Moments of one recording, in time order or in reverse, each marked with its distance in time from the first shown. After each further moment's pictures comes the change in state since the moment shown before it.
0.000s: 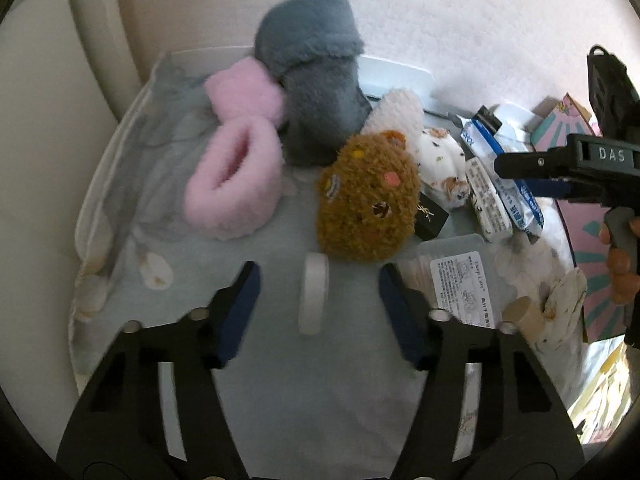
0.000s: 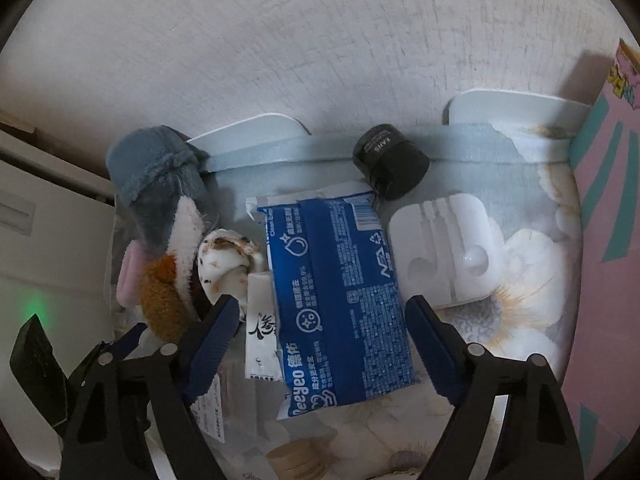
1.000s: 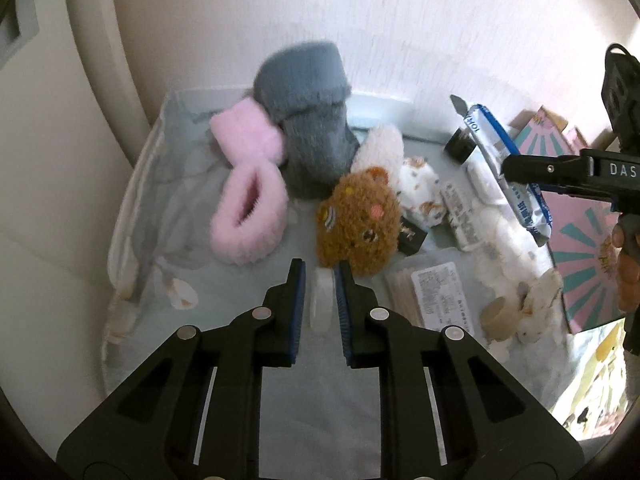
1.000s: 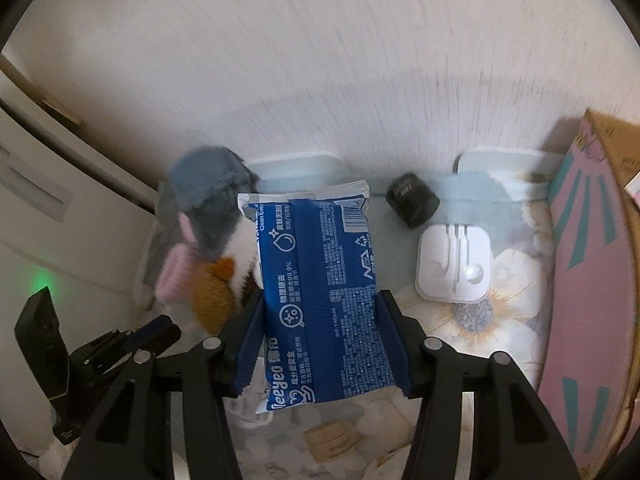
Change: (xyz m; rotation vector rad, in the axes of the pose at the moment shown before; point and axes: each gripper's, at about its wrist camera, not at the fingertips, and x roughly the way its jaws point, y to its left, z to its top) left arm -0.032 0.001 0.018 0.038 -0.056 -0.041; right arm -0.087 0.032 -0.016 -0.057 -0.144 -0.003
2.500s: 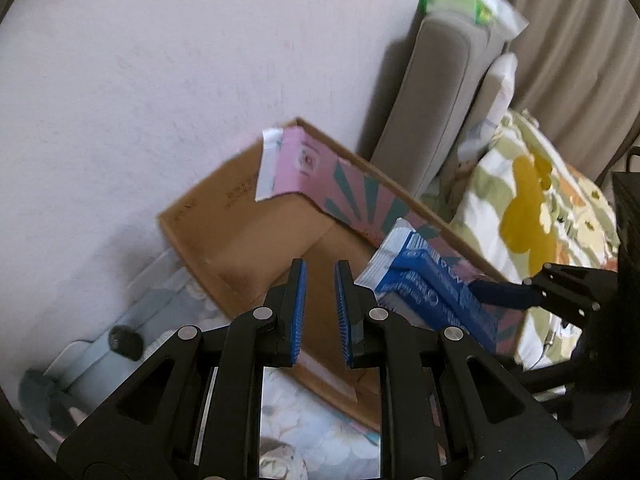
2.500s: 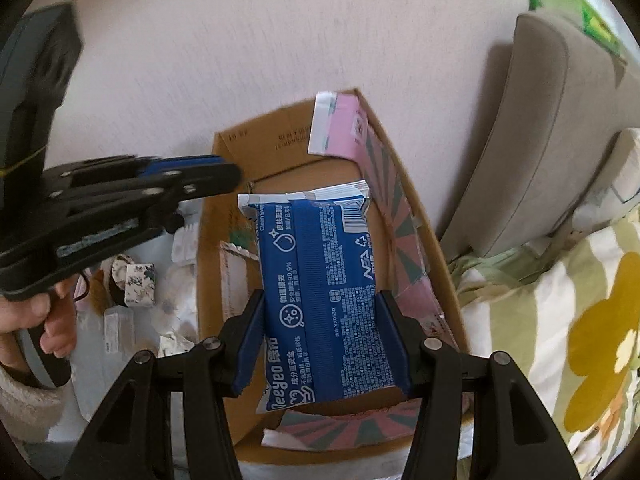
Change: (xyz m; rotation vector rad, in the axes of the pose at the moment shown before) left arm 0.019 -0.369 0.096 0.656 0.075 -0.365; right arm -0.131 -0.178 -0.087 0.253 -0.154 -0.350
